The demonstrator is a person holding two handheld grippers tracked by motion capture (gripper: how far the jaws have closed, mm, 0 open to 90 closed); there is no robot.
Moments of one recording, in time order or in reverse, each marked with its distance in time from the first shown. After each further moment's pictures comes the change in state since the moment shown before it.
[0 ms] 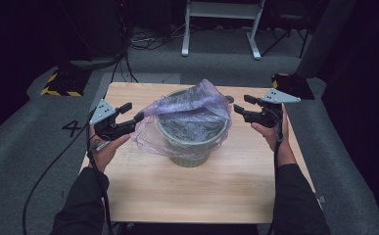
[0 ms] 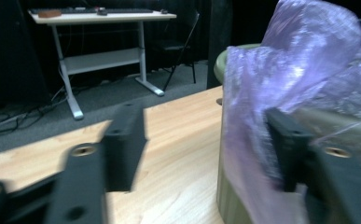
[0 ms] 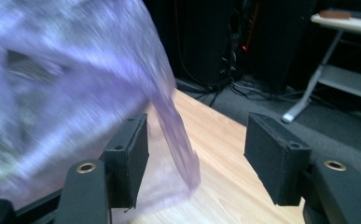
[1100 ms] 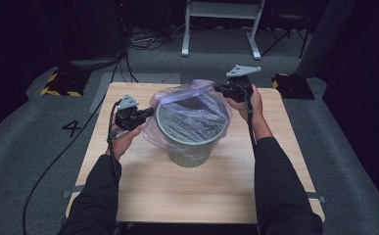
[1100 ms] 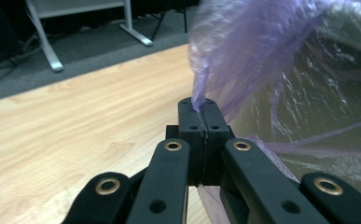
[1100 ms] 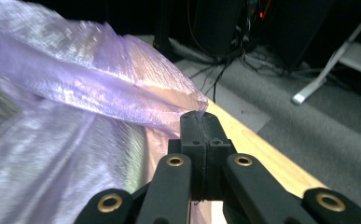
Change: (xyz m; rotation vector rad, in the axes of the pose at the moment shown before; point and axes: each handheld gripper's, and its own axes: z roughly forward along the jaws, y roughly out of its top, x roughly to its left) left arm 0.010 -0.021 0.075 0.258 -0.052 -0.047; right arm 0.000 0.048 0.098 0.193 0.030 -0.045
